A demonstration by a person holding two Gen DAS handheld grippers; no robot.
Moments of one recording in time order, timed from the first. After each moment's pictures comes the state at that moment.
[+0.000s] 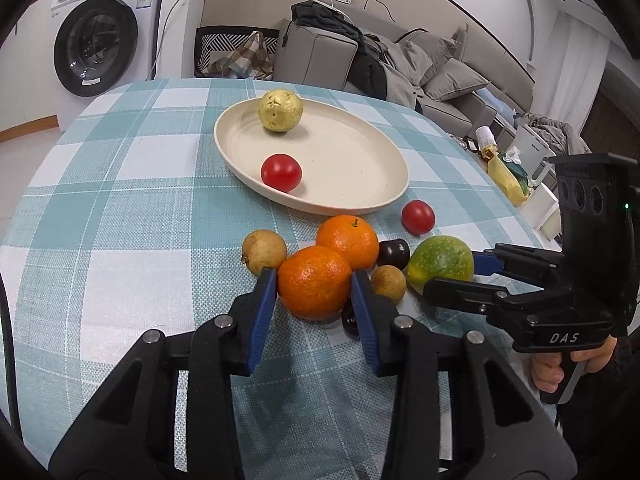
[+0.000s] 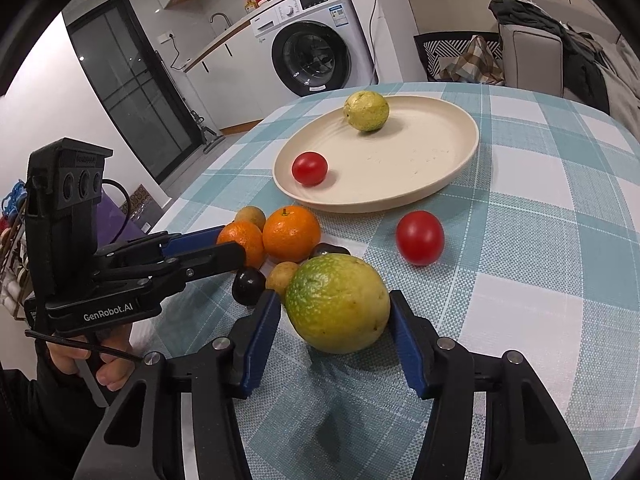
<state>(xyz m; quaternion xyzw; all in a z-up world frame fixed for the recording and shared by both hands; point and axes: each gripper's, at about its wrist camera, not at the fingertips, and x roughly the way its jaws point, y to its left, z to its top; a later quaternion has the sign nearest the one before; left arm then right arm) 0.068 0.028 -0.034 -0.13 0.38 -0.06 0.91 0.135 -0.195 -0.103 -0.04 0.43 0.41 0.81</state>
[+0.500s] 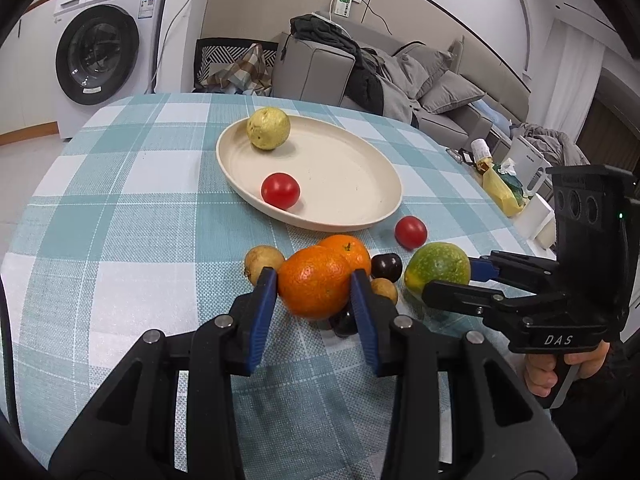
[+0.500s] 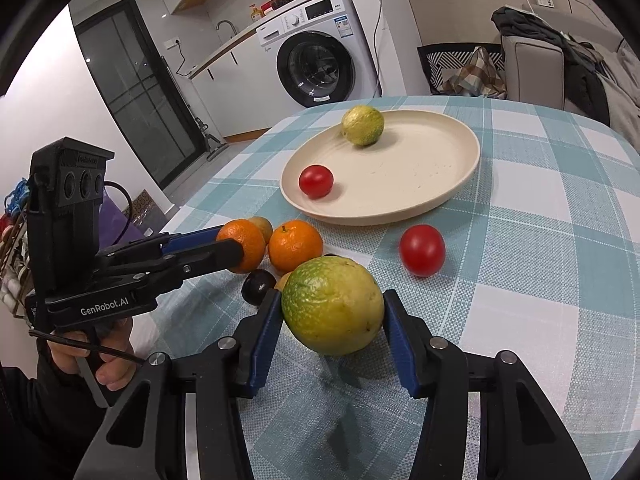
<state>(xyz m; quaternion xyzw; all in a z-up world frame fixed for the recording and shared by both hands) 0.061 0.030 -0.023 -0.13 0.36 -0.06 0.92 0.133 -0.198 -0.097 -0.04 0.40 0.41 0.81</state>
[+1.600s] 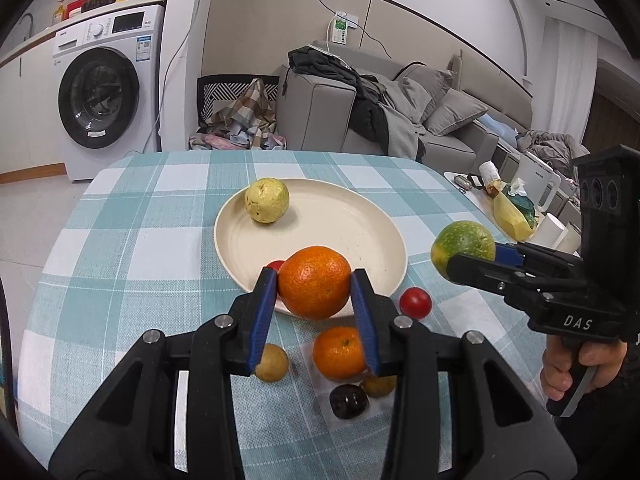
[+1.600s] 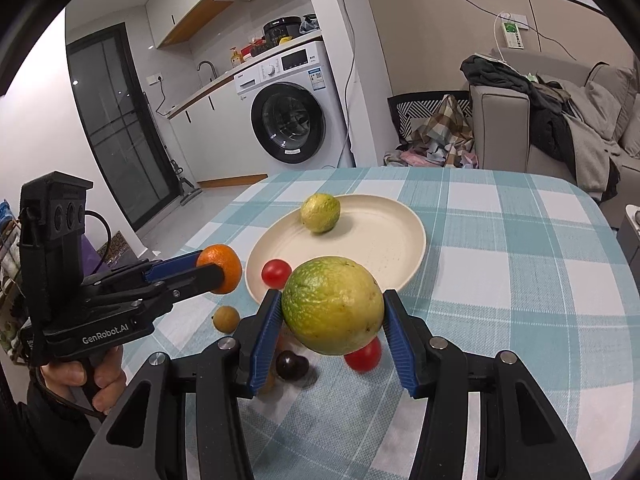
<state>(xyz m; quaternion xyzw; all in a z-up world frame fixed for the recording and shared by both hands) 0.098 0.023 0.022 -0.09 0.31 -0.04 0.94 0.160 -0.207 -0.045 -0.03 0.33 0.37 0.87</state>
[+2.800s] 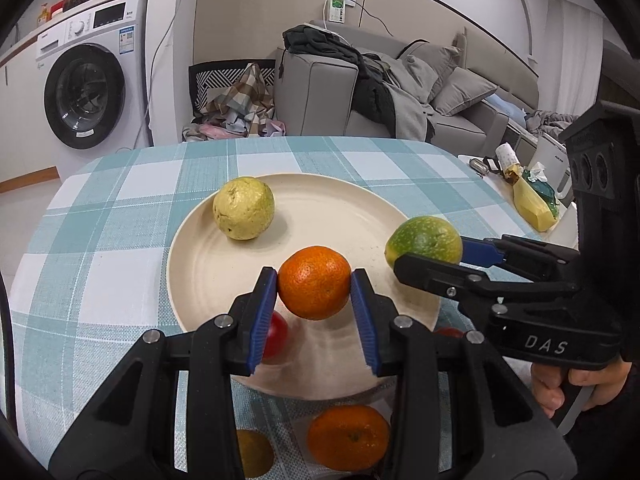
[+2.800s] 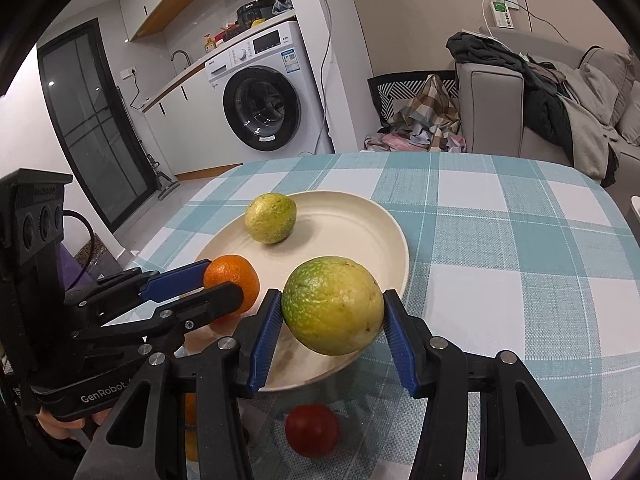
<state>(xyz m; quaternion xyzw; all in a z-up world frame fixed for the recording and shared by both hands) 0.189 0.008 -0.017 -0.07 0.34 -0.03 0.94 0.235 -0.176 -0.077 -0.03 0.37 0.33 0.87</state>
